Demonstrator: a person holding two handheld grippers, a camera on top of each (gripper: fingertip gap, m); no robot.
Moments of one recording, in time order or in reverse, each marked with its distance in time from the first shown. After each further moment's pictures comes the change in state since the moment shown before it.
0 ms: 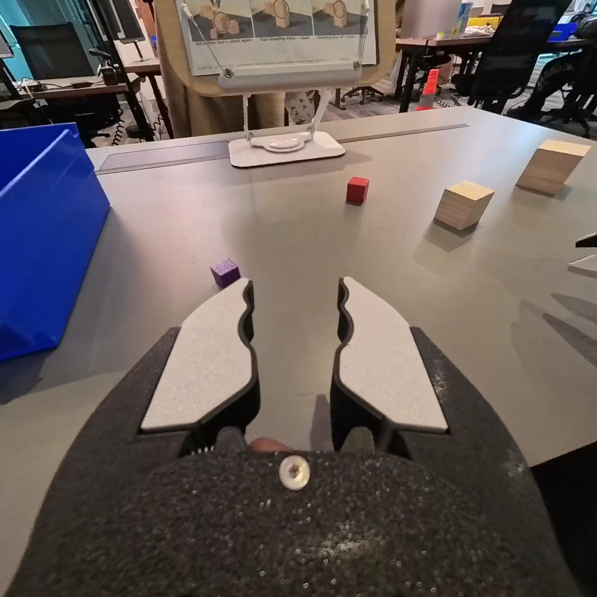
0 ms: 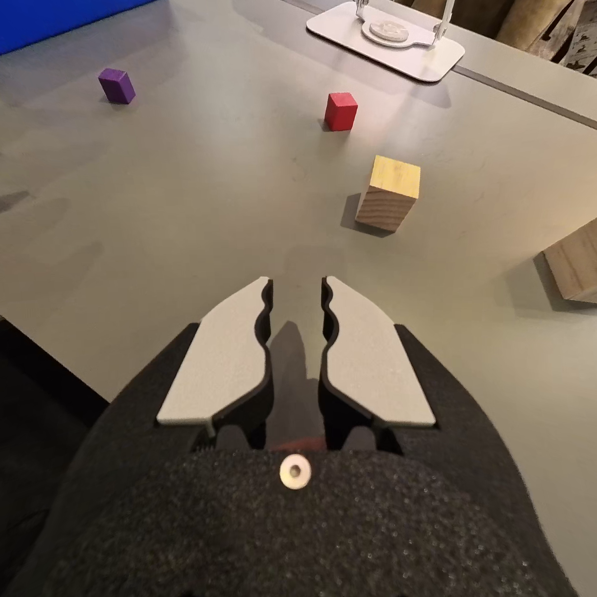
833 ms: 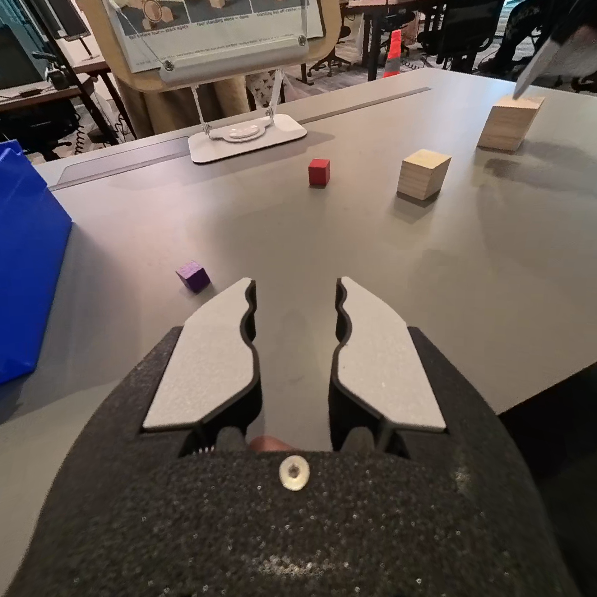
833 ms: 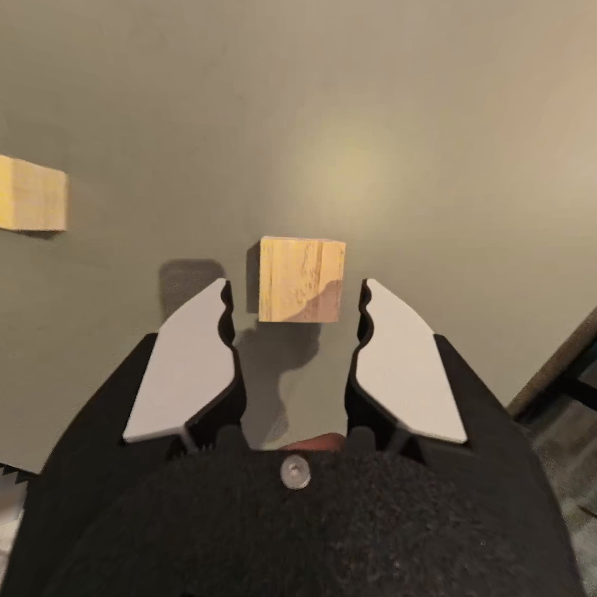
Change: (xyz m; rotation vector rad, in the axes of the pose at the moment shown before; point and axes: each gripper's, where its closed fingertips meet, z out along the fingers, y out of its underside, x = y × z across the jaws) left arm 0.029 0.004 -0.006 -0.050 0.090 0.104; right arm 0.253 -0.011 0.044 -0.732 -0.001 0.036
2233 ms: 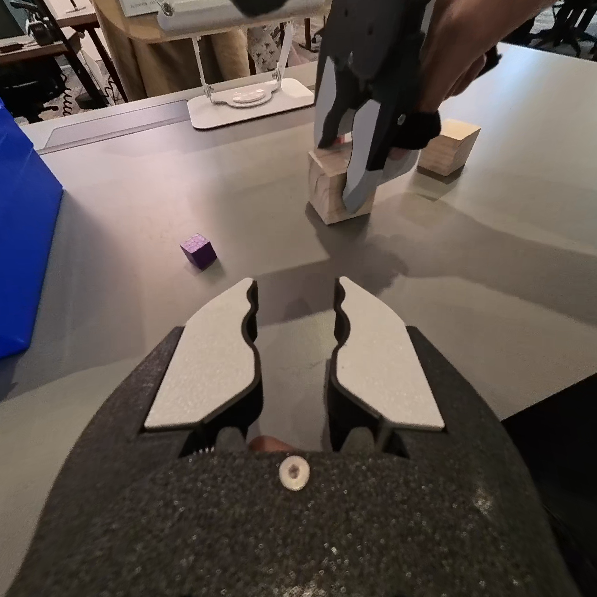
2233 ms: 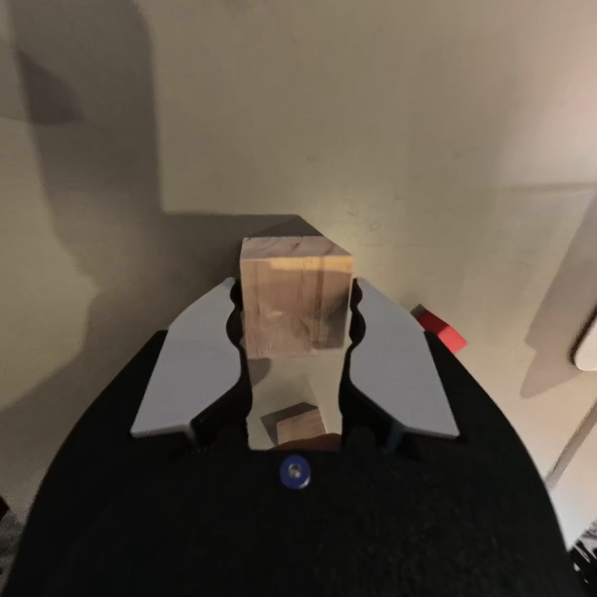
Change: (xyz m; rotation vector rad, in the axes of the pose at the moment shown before) left arm -0.013 0.020 0.006 -0.069 -0.004 -0.027; right arm -0.308 -0.110 0.046 0.011 -0.171 -1.027
